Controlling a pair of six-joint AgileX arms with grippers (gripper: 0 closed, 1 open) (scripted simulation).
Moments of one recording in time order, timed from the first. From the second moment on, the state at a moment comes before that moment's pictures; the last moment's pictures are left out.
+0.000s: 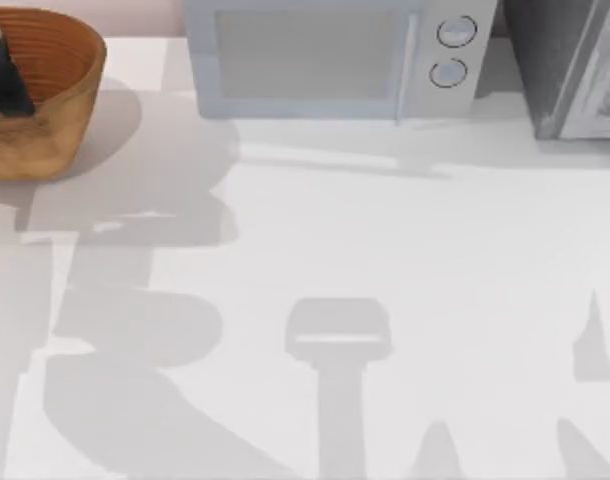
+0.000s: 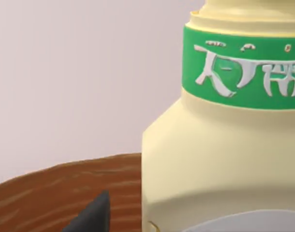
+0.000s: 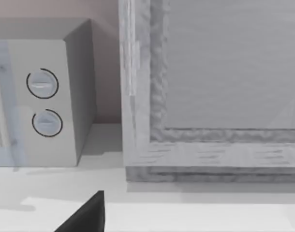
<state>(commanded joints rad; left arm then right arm) 0.16 2.02 0.82 1.19 0.20 0.01 0.00 0.00 0.00 0.00 0.00 0.00</state>
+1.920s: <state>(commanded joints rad) 0.14 2.14 1.02 1.11 0.18 0.01 0.00 0.00 0.00 0.00 0.00 0.00</state>
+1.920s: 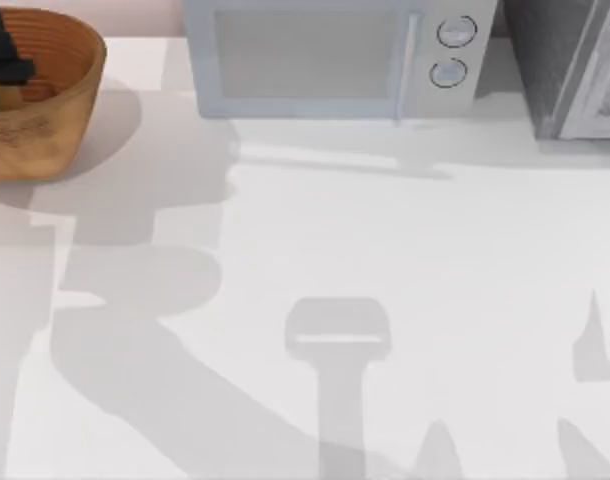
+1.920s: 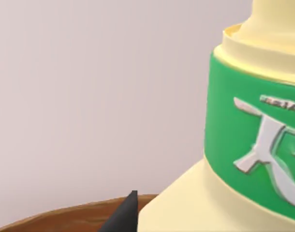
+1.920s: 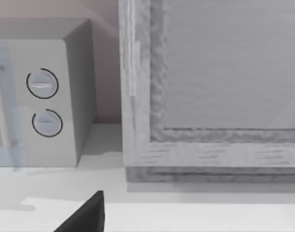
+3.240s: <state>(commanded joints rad) 0.14 1.80 1.27 0.54 0.17 0.02 0.00 0.00 0.00 0.00 0.00 0.00</state>
